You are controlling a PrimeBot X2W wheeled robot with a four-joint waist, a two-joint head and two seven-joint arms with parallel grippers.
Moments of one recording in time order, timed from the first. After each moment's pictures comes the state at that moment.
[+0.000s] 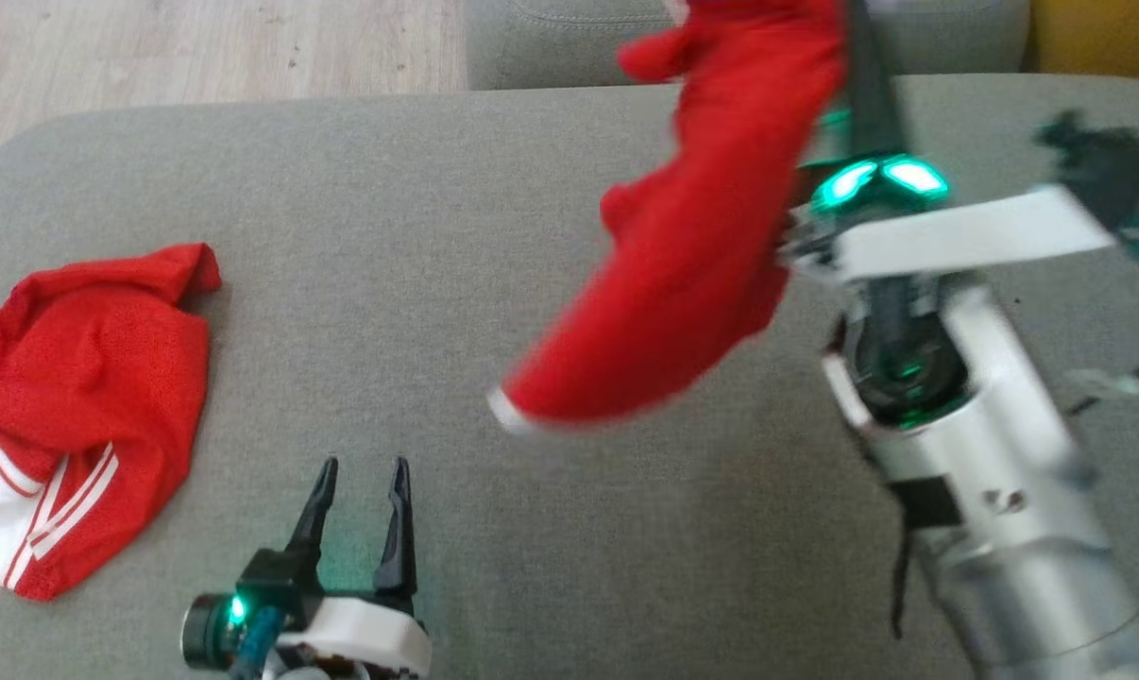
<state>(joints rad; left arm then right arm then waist) -0.08 0.05 -0.23 0.43 -0.21 0.01 -0.26 -0.60 -0.06 0.43 0.14 1.14 0.13 -0.26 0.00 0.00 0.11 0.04</state>
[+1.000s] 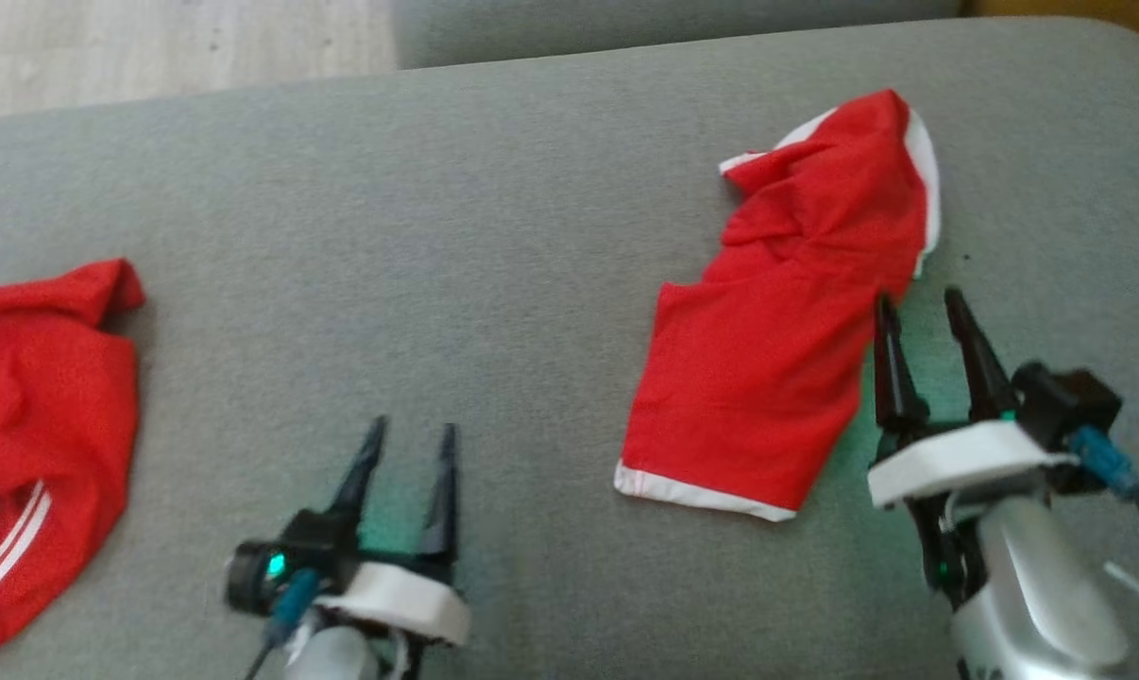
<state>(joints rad) -0.13 0.05 -0.32 0.41 -0.25 -0.01 -0.26 -0.28 -0.07 0.06 0.47 0.24 0.13 -0.26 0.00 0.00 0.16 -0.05</state>
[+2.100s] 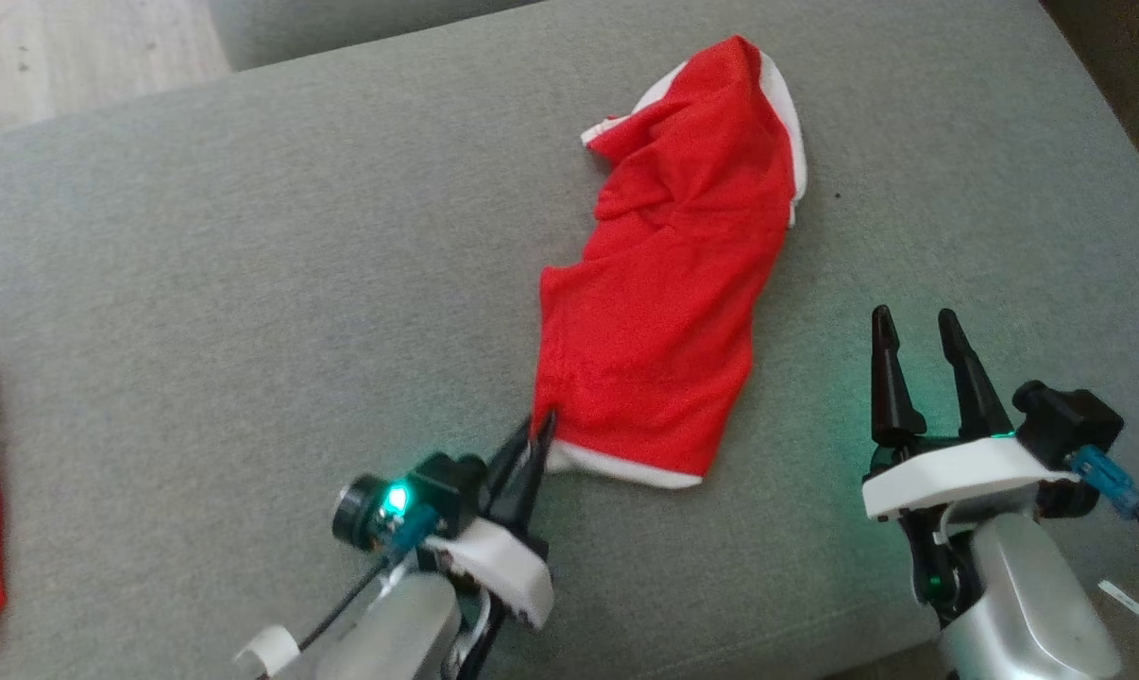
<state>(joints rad) -0.38 0.05 -0.73 0.68 -0.43 -0.05 -0.26 -0.24 -0.05 0.06 0.46 0.33 0.13 -0.26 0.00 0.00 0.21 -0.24</state>
